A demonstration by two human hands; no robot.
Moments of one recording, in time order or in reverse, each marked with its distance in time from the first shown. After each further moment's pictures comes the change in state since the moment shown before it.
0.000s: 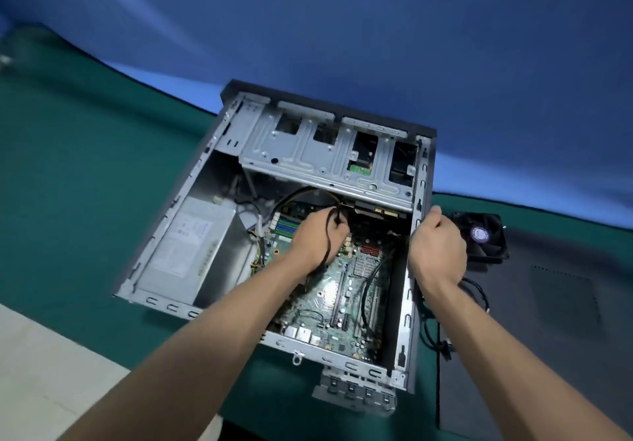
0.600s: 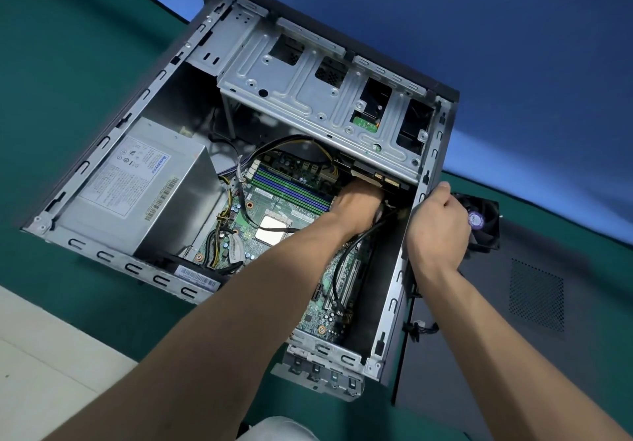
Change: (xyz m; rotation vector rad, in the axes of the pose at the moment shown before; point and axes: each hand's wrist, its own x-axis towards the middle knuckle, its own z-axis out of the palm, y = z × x) left_hand 0.046 0.018 0.081 0.331 -0.127 0.272; right_hand 0.005 0.002 0.002 0.014 -0.005 -0.010
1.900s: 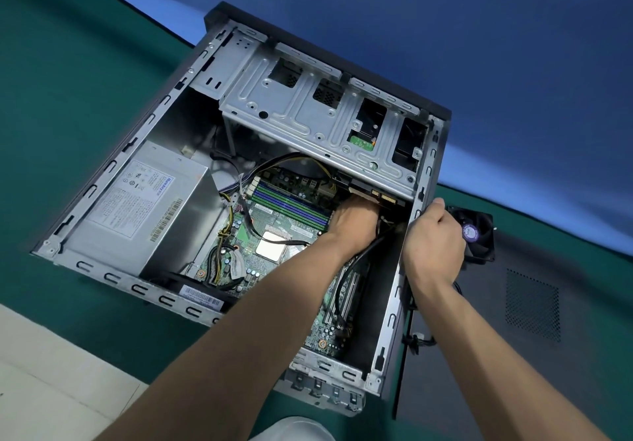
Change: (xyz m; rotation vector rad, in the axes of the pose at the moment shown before) left_hand -0.001 0.008 0.001 -0.022 0.045 -0.129; right_hand -0.005 -0.005 -0.003 -0.017 0.014 -0.009
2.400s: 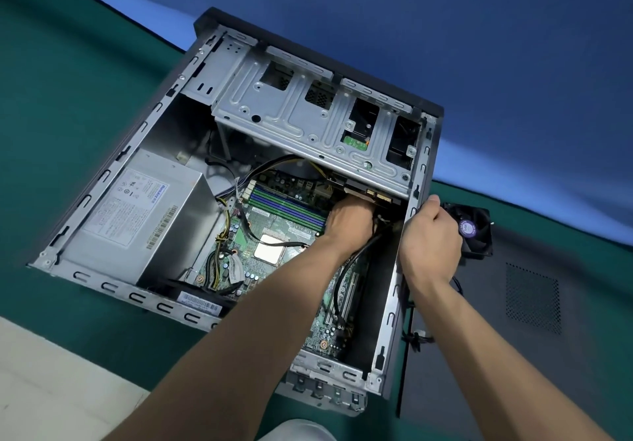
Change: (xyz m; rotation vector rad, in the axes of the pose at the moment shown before) left_hand -0.002 0.001 -0.002 -0.065 0.024 -0.041; right_hand -0.001 0.000 0.000 -0.001 0.000 0.006
